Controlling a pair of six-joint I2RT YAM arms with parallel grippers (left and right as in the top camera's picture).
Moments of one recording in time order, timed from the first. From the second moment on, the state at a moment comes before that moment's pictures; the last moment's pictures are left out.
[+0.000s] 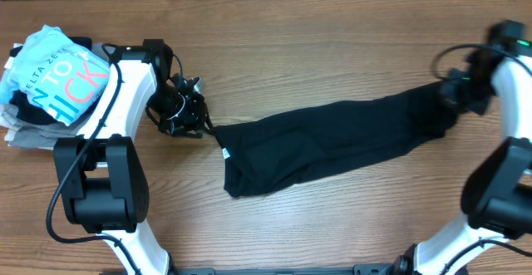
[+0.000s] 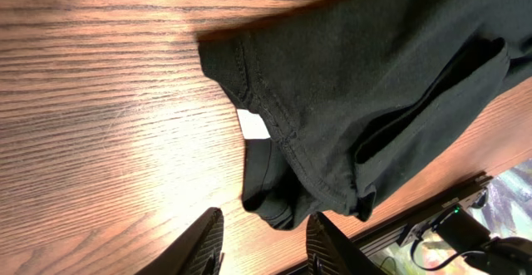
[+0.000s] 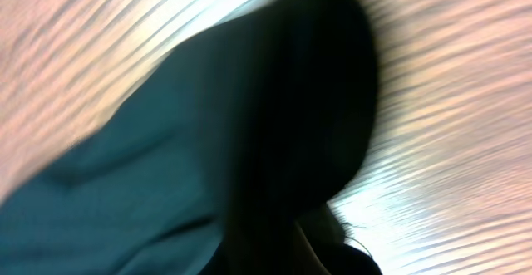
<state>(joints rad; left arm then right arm) -0.01 1.95 1.51 -1.32 0.47 -0.01 -0.27 1.92 1.63 -1.19 -0.07 0.17</state>
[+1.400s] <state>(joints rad) -0.01 1.95 1.51 -1.38 0.47 -0.03 0.27 1.92 1.50 -1.25 -0.20 0.15</state>
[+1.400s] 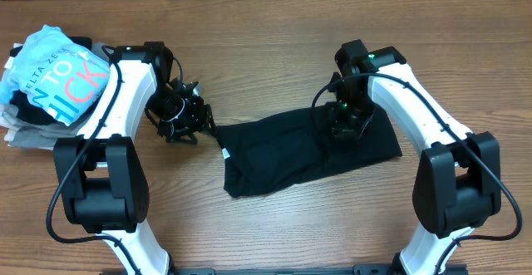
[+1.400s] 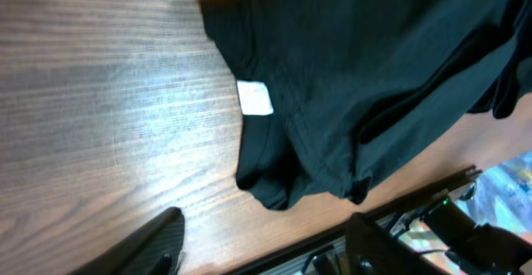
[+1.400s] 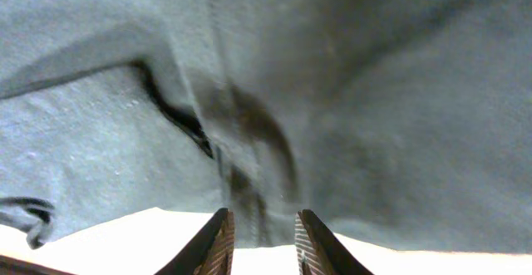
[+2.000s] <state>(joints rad) -0.22 1.95 1.23 -0.96 0.51 -0.13 0.09 1.86 1.57 -1.35 -0.17 0.17</state>
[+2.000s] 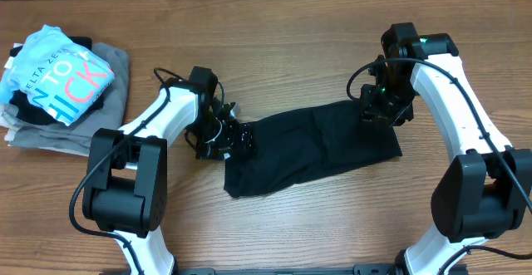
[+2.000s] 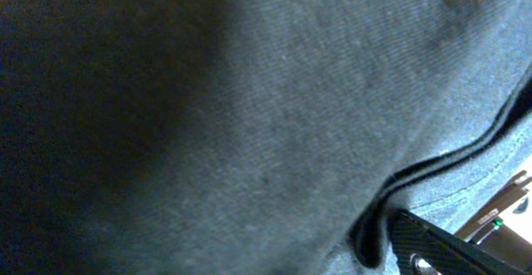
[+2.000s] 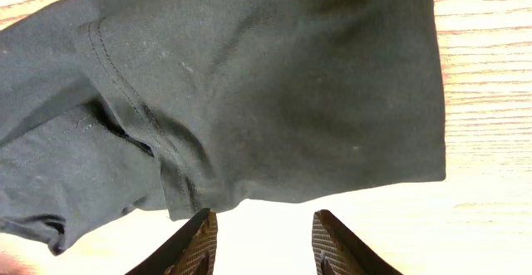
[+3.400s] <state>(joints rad) -0.38 1.95 1.80 -1.38 0.39 -0.24 0.04 1.86 1.57 -1.36 -0.06 0.17</state>
